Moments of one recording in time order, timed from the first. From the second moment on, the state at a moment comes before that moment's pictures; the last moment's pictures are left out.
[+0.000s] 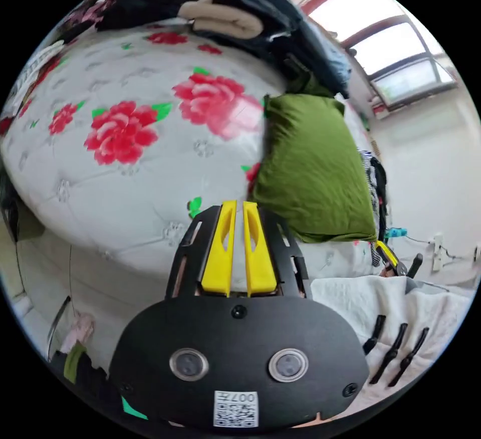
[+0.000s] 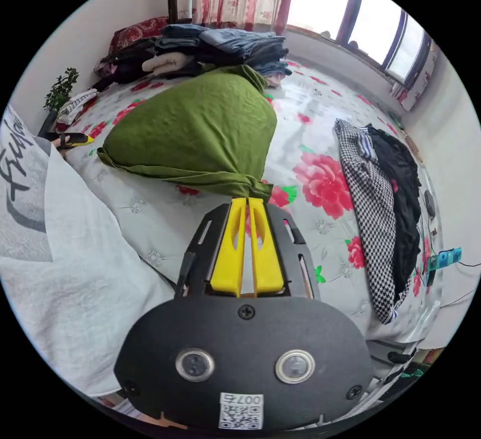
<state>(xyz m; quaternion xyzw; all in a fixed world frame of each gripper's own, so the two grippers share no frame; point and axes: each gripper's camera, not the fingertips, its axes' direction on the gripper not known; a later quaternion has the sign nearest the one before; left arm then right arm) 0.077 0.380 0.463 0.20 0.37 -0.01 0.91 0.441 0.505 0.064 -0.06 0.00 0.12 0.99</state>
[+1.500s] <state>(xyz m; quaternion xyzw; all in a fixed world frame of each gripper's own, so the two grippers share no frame) 0.196 0.338 0.389 0.10 0.20 0.28 0.93 0.603 0.572 0.077 -0.03 -0.12 0.28 0.95</state>
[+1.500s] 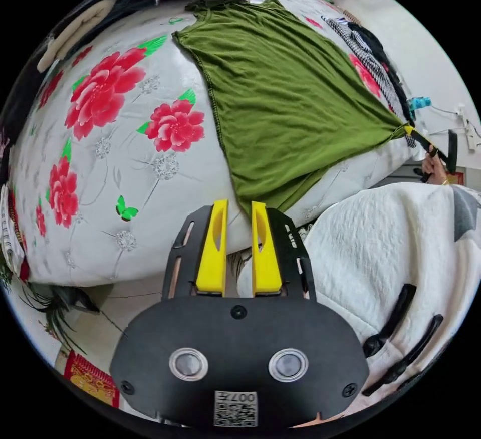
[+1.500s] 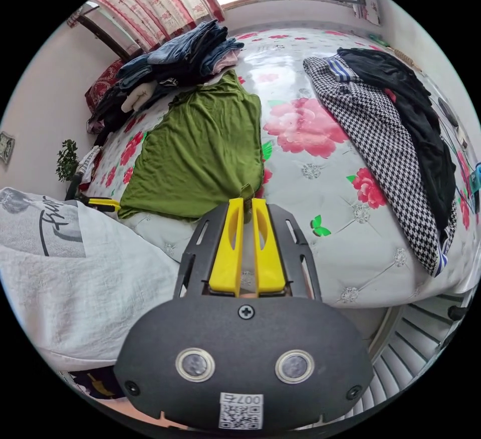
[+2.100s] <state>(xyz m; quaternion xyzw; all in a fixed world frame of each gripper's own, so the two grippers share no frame) -0.001 0.318 0.421 0.14 0.63 0.11 0.75 0.630 0.598 0.068 0.02 -0.15 0.25 0.96</state>
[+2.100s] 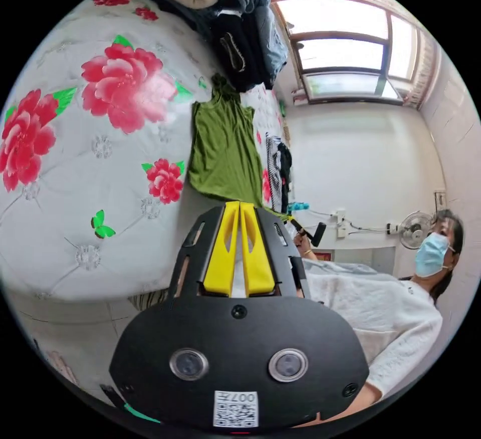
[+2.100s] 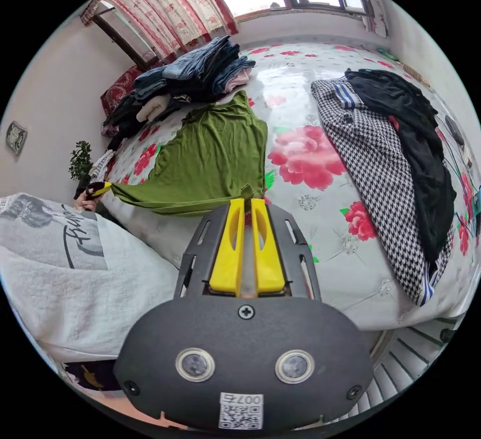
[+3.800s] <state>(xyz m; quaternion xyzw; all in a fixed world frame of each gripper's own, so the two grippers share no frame) -0.151 0.350 0.126 0.45 0.68 0.23 0.54 0.703 0.476 -0.204 0.44 -0.18 0.11 0.87</state>
